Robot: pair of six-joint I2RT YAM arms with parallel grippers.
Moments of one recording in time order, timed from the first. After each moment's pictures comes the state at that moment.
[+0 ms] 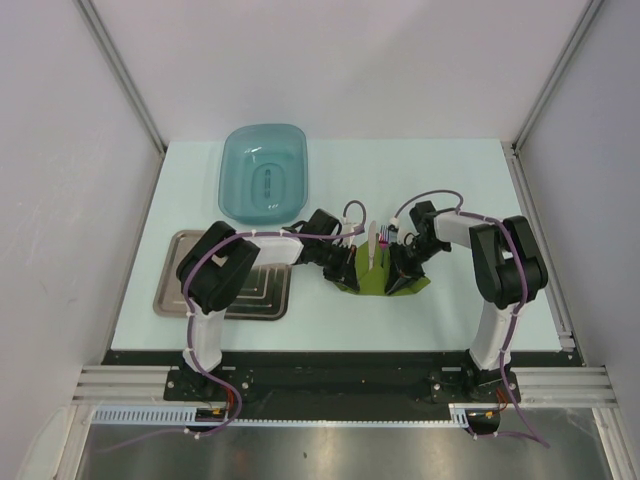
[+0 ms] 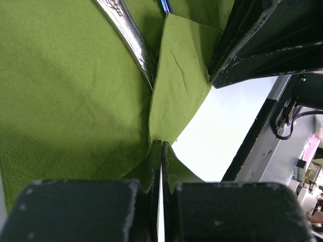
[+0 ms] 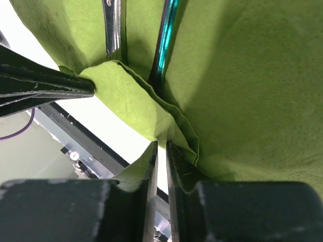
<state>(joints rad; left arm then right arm) -0.68 2.00 1.14 -0.12 0.68 -0.36 0.26 1.91 1.09 -0.73 -0.65 0.10</state>
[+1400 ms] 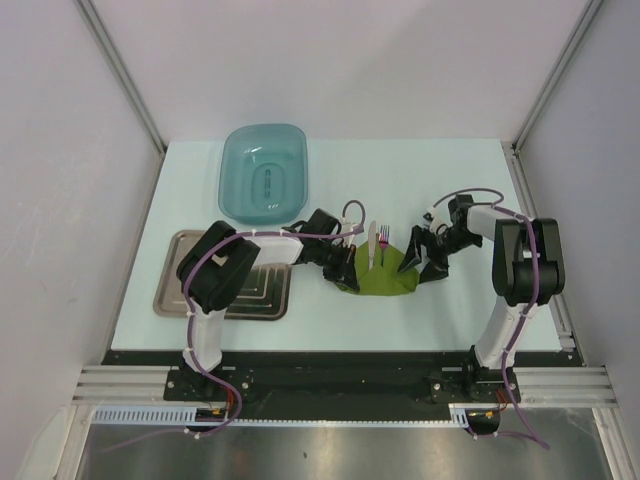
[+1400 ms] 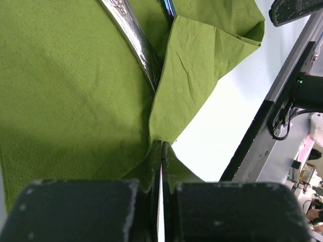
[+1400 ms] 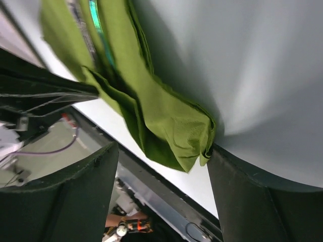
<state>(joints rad) -0.67 2.01 1.14 -0.12 0.69 -0.38 0.02 1.89 1.13 -0.80 -0.70 0.11</state>
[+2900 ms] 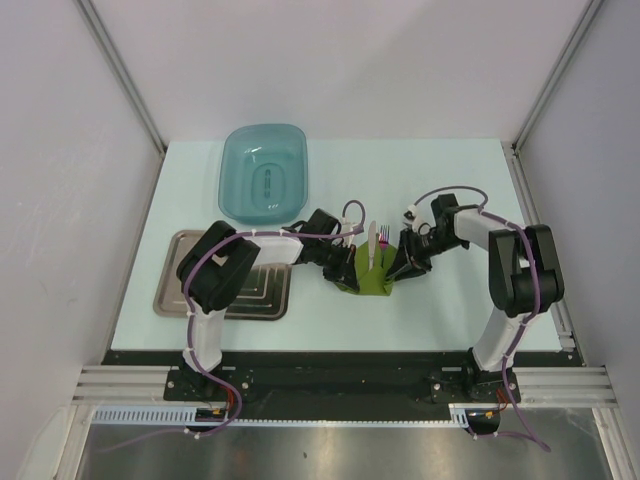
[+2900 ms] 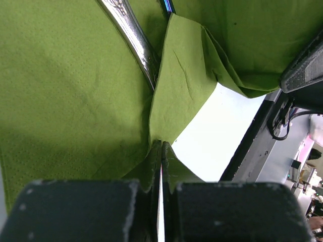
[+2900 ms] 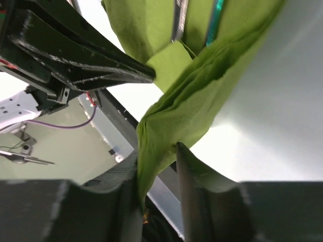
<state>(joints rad) -0.67 2.01 1.14 -0.12 0.69 -0.38 0.14 1.81 1.07 -0.73 -0.87 0.15</state>
